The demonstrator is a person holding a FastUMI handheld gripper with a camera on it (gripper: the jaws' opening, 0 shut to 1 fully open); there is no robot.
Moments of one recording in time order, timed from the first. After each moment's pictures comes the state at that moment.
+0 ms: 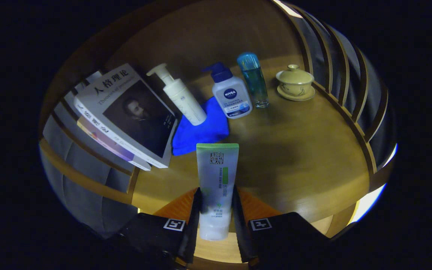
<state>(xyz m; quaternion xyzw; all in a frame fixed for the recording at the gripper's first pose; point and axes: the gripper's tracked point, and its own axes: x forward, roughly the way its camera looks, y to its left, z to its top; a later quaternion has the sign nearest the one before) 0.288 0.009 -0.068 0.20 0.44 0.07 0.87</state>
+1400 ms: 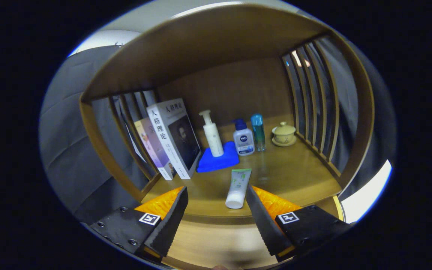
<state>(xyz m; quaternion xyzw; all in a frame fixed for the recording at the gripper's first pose) 0.179 0.023 0.027 0.11 0.17 0.07 0.98</state>
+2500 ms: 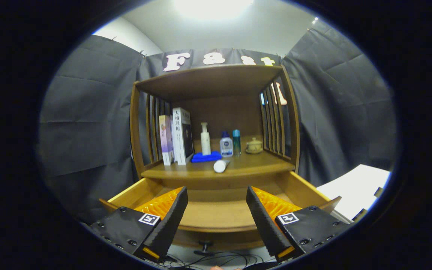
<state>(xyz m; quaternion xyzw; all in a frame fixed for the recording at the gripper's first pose) -0.006 0.026 -0.058 0.05 0.05 -0.01 1.00</state>
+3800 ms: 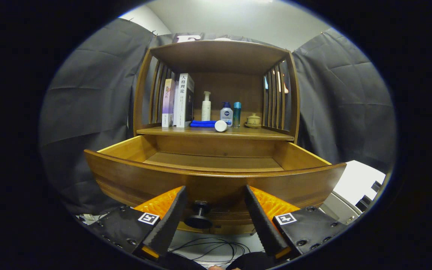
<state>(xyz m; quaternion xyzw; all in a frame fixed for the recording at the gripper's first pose) -0.019 0.036 -0.146 -0.02 0.10 -0.04 0.99</state>
